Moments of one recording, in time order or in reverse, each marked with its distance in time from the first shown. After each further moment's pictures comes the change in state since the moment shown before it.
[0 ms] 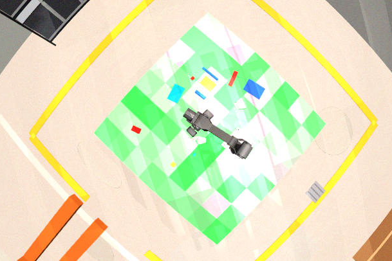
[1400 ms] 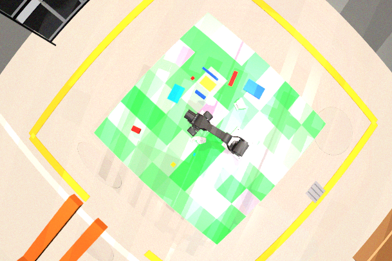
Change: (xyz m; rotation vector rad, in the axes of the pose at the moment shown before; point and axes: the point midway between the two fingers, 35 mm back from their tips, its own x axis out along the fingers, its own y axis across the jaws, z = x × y) arm 0.063 -0.003 -0.004 0.019 0.020 -0.013
